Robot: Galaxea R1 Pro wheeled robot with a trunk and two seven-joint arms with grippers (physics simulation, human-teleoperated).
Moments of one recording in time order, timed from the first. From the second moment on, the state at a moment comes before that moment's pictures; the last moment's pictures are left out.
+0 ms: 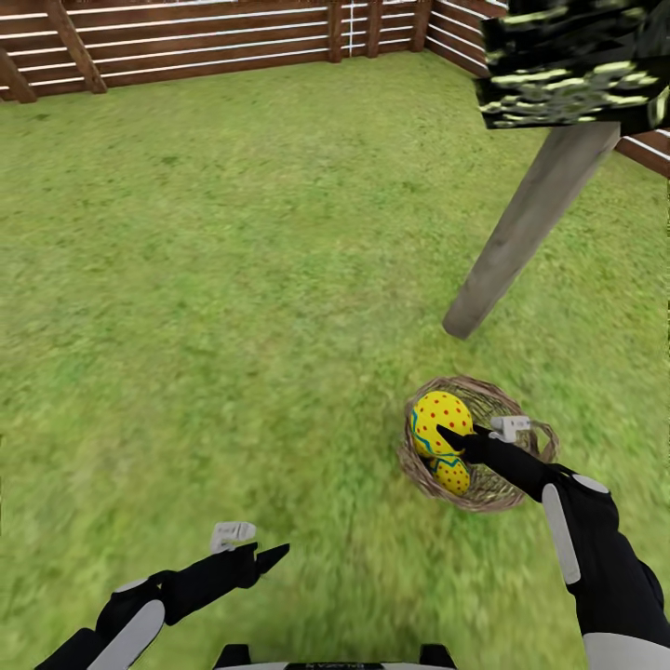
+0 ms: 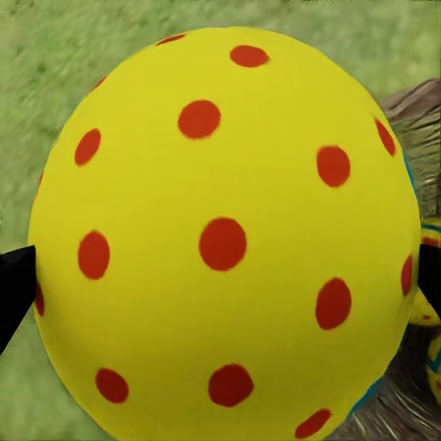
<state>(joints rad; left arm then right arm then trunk) -0.24 0.38 -0.51 -1.34 0.94 0.39 -0.21 -0.47 -0.09 -0.28 -1.38 -0.10 0.53 0.63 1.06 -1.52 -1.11</state>
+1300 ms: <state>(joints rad) -0.24 0.38 -0.51 -1.33 0.94 0.41 -0.21 -0.47 -0.09 -0.28 -1.38 -0.10 0.52 0.62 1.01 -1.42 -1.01</state>
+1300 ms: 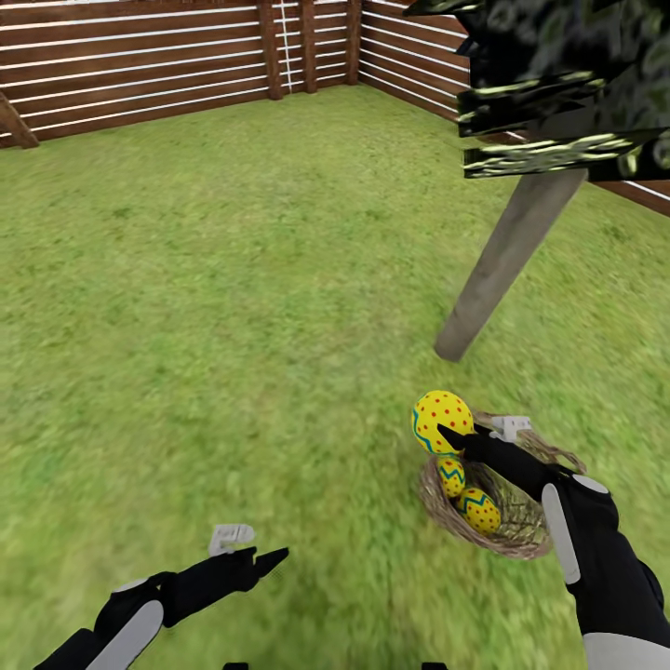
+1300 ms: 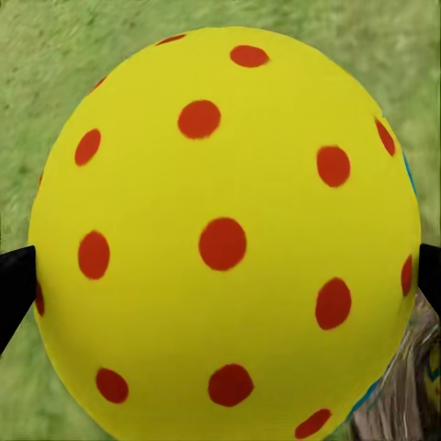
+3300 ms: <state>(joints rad) -0.23 0.41 -0.50 -1.33 0.88 0.27 -0.21 -0.46 0.00 -0.27 -1.36 -0.08 0.45 0.31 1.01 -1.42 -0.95</state>
